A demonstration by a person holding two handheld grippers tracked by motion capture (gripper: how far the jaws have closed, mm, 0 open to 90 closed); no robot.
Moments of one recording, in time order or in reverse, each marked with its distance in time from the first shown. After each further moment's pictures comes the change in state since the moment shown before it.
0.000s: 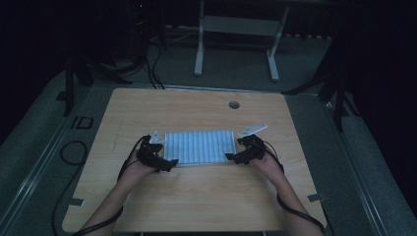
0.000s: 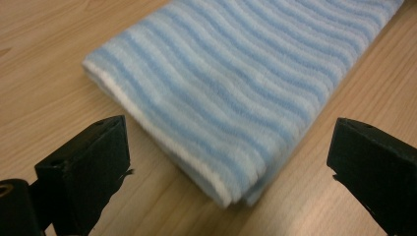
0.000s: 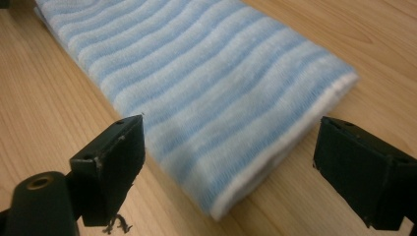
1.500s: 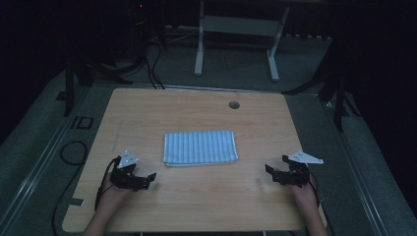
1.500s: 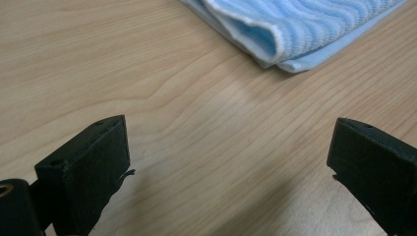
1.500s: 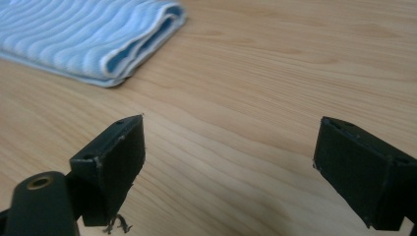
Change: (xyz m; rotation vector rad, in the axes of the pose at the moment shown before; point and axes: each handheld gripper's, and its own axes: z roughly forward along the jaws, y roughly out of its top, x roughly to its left) left arm 0.005 -0.085 -0.043 -0.102 0.125 -0.147; right arm -0.005 -0.123 -0.095 -0.231 -0.318 0.258
